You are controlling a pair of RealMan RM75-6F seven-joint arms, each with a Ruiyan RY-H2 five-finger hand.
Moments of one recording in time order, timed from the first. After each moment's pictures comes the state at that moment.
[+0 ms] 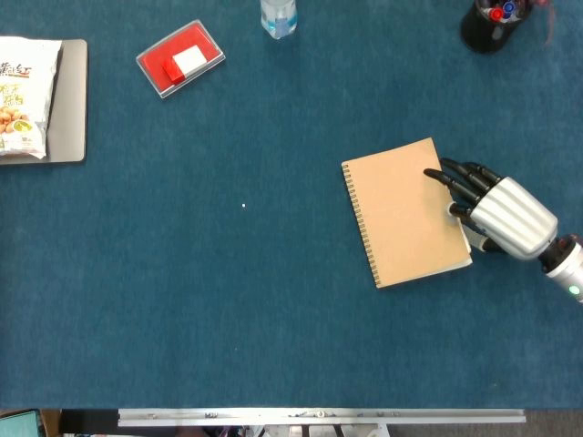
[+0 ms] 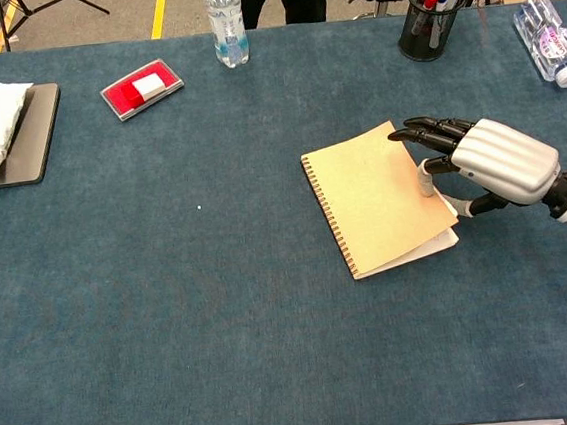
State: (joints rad) left arm -0.10 -1.20 -0.08 -1.40 1.41 1.46 0.10; right arm 0.44 -1.94 -0.23 -0.18 -1.82 1.59 0.58
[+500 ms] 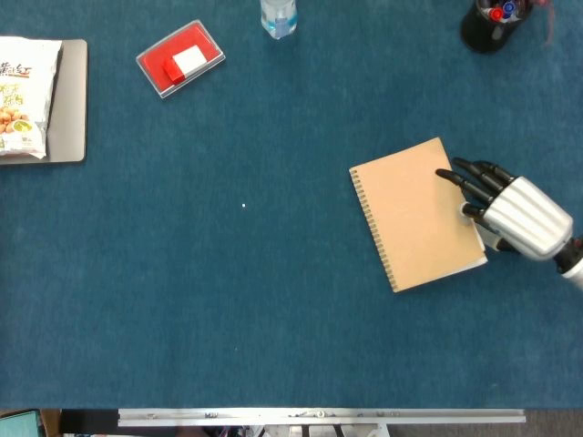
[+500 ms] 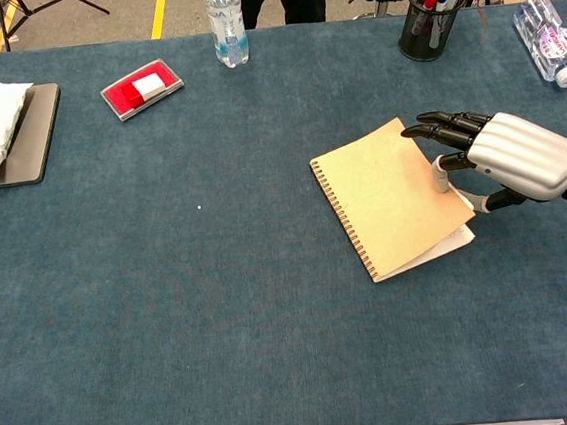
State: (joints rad) left arm -0.10 -1.19 -0.08 -1.40 1.41 1.47 0.10; right arm 0.43 -1.88 -0.24 -0.20 -1.83 1.63 0.55
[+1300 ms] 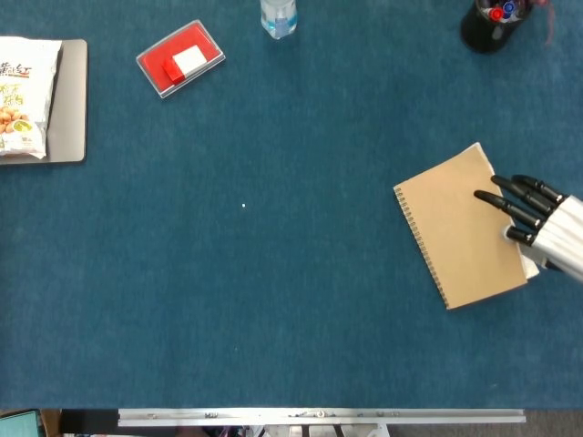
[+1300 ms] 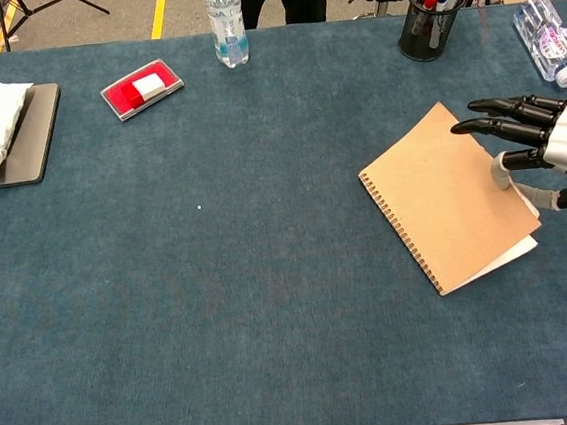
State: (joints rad) left arm -0.10 -1.20 -0.08 -1.40 1.41 1.47 0.12; right arm 0.41 -1.59 -0.28 -0.55 -1.91 1.78 0.31
